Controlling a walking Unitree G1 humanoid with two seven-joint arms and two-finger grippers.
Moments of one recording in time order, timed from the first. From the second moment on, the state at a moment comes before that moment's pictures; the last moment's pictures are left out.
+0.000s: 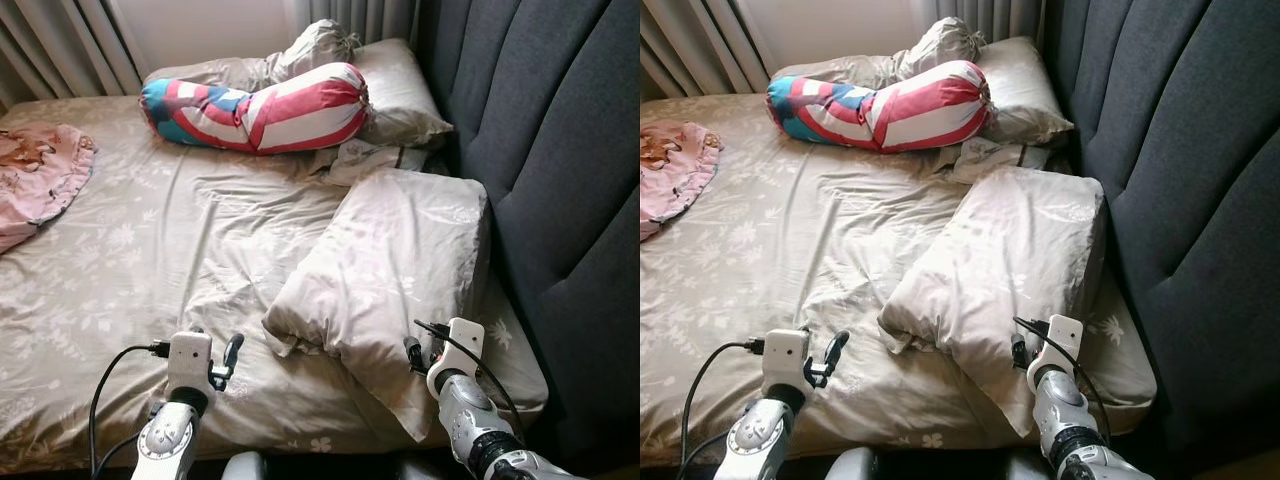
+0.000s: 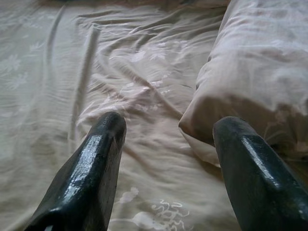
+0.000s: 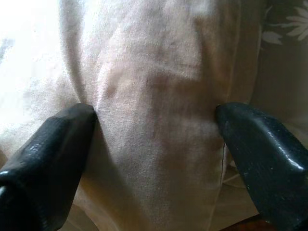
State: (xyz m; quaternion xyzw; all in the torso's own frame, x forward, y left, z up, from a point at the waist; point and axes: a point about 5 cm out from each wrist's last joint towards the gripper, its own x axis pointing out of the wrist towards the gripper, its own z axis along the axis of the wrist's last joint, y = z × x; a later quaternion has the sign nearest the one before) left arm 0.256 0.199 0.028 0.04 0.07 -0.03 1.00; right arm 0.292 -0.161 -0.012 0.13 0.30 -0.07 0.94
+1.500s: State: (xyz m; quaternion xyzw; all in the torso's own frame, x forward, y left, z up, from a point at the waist) left arm 0.252 0.198 0.032 0.04 0.10 -0.03 0.99; right arm 0.283 -0.152 -0.020 0.12 0.31 -0.03 0.94
